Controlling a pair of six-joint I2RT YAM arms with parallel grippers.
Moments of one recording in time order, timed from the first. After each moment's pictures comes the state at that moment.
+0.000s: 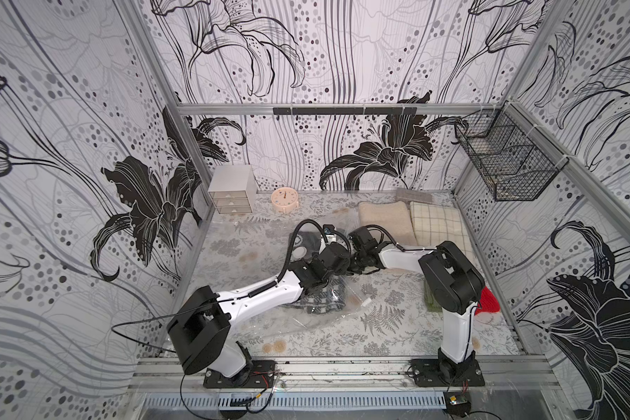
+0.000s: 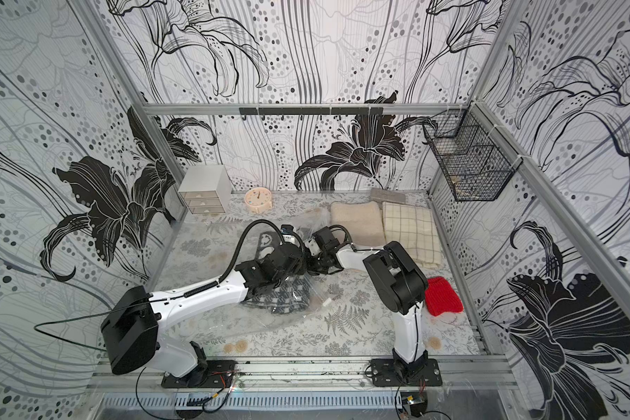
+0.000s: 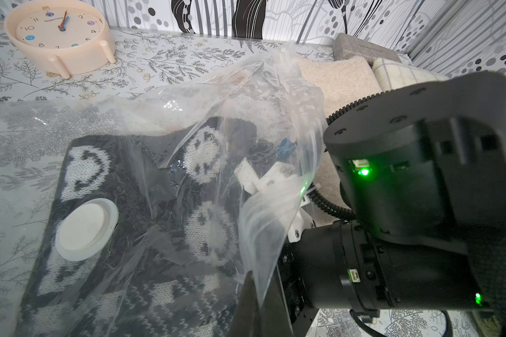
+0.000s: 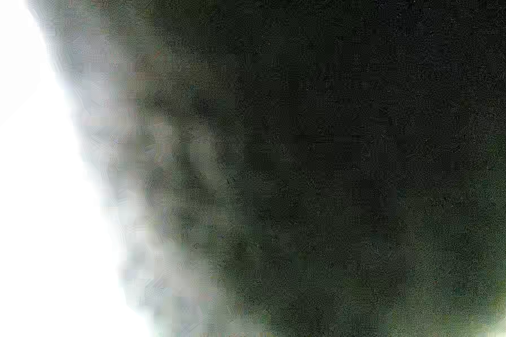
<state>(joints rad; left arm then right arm) -0.87 1.51 1.02 -0.22 -0.46 -0.64 0.60 1.98 1.16 -0.15 -0.54 0.60</state>
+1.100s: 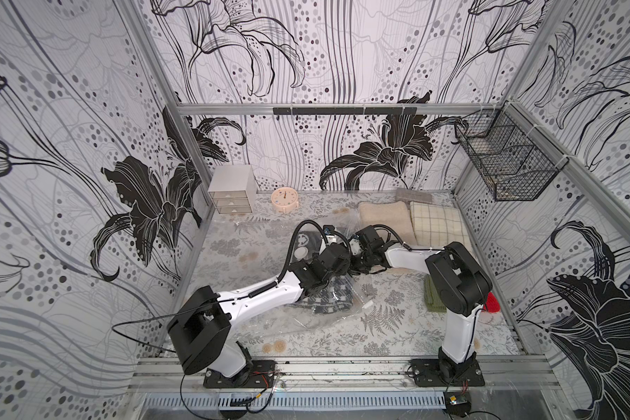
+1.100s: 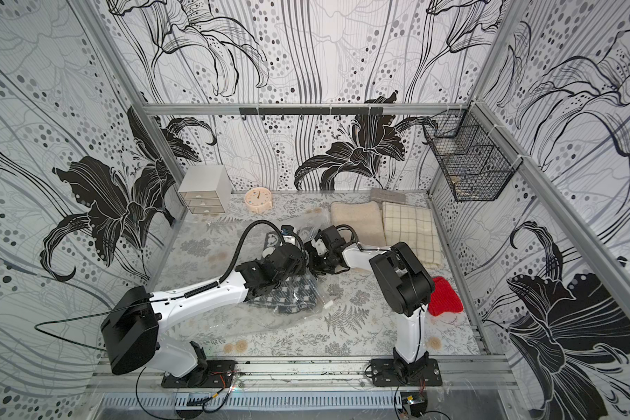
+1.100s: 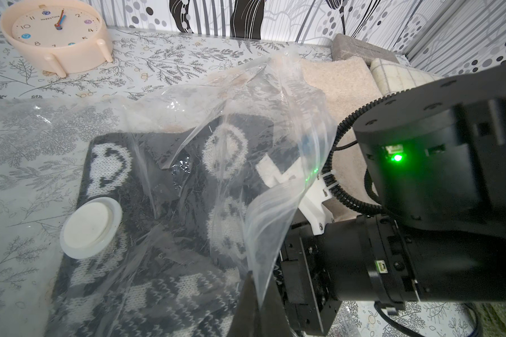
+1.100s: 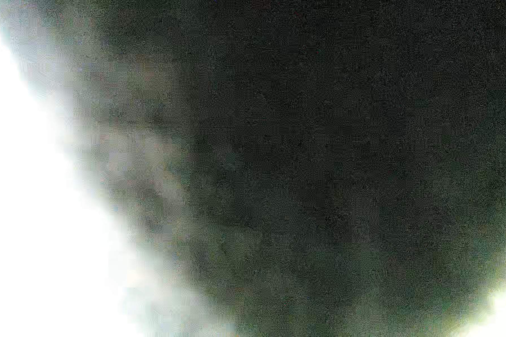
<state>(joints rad) -0.87 1.51 1.01 -0.20 -0.46 -0.64 0.56 1.94 1.13 -0.20 -0.53 0.58</state>
